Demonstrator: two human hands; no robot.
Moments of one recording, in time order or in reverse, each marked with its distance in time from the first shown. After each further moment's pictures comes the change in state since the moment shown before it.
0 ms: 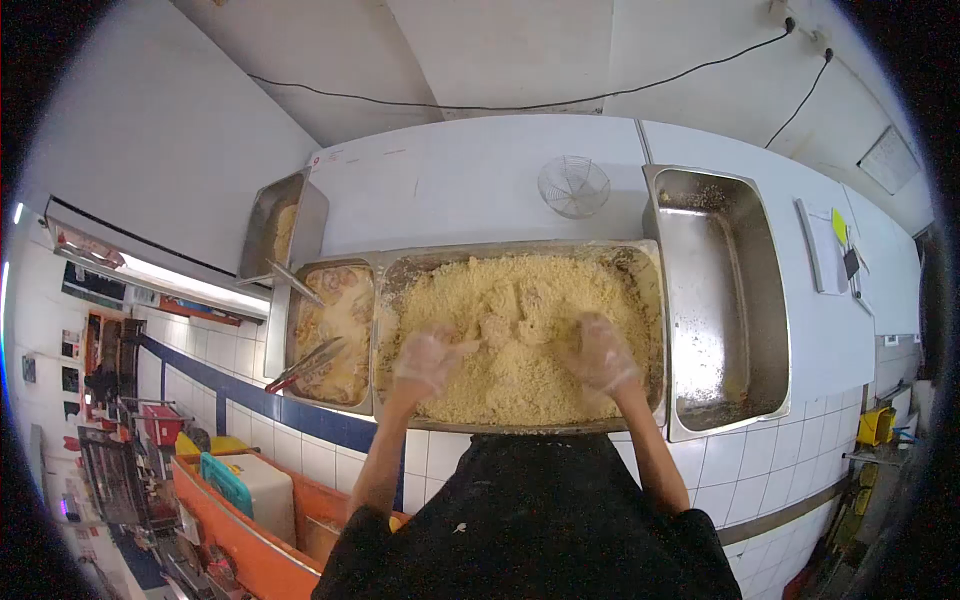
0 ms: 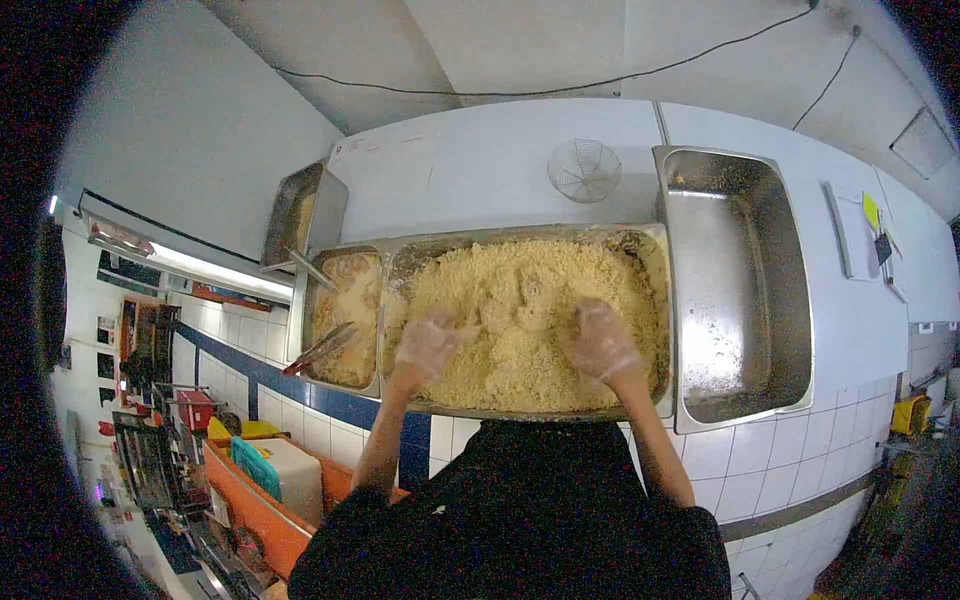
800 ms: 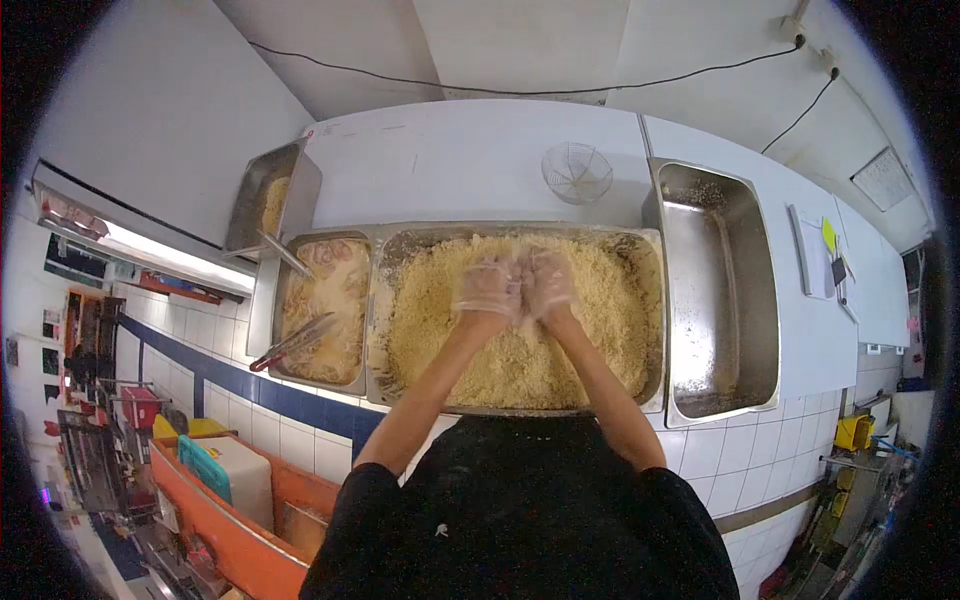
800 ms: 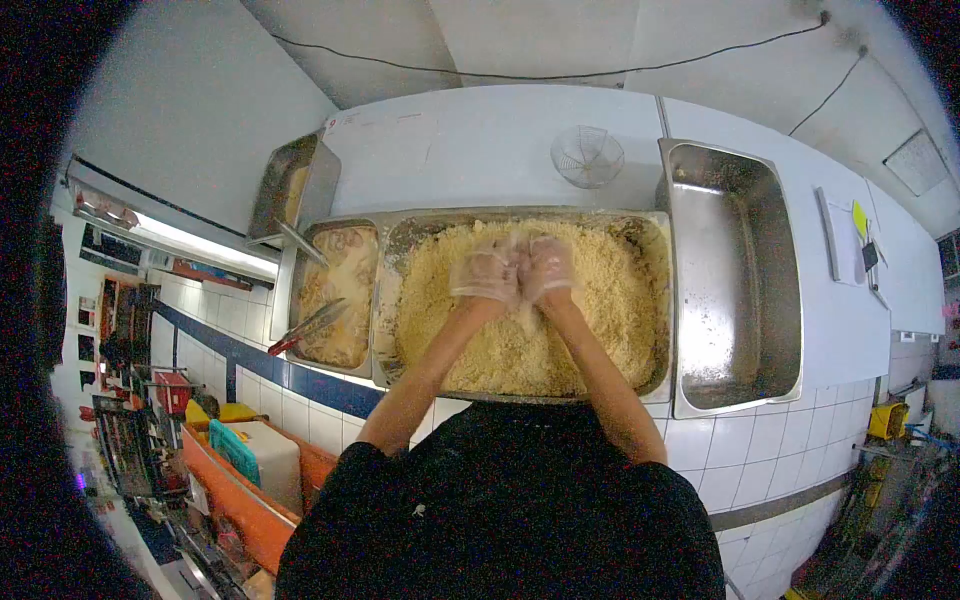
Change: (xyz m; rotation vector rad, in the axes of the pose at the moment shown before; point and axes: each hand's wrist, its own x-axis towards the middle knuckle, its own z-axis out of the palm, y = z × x) left_hand 0.112 0.049 0.017 -0.115 0.364 -0.340; right_hand 0.104 -0.023 0.084 -0.184 0.318 0.065
